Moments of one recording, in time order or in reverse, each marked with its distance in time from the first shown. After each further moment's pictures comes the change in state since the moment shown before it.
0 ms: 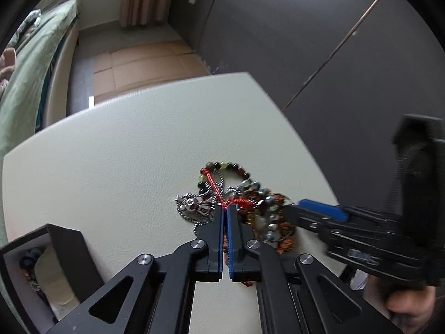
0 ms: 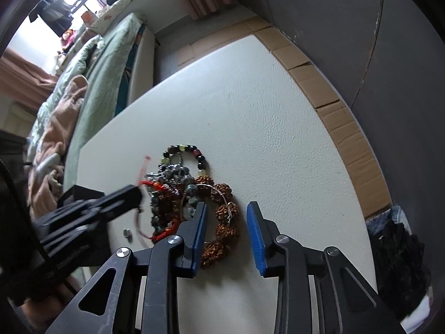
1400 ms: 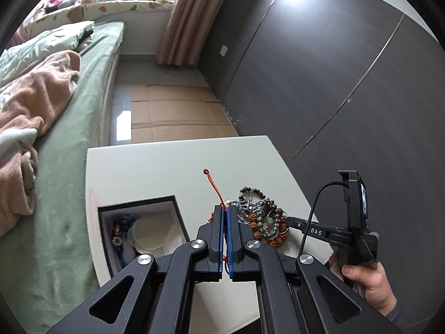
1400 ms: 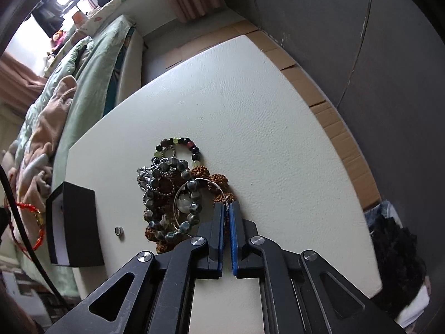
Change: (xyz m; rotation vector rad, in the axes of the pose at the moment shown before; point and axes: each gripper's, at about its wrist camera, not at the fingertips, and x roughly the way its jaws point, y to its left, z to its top) left arm -0.136 0.046 -0.040 -0.131 -0.256 0.035; right arm -0.006 0.008 -0.012 0.017 -0.035 -0.071
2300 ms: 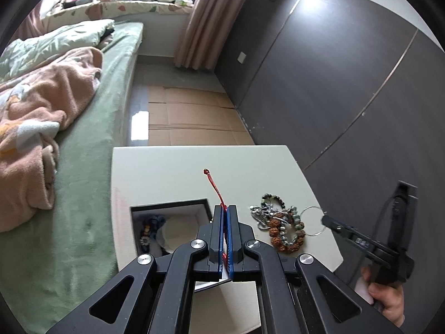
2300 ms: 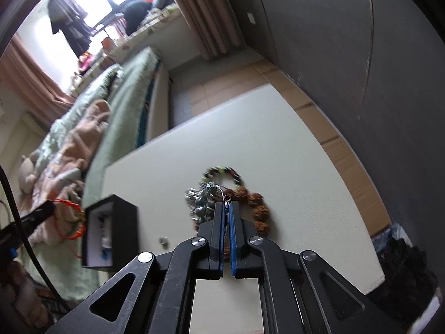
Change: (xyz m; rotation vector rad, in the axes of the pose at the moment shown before) left arm -0.018 0.031 0.001 -0.060 -0.032 0.060; right arm -0.070 0.027 -0.023 -0.047 -0.245 0.119
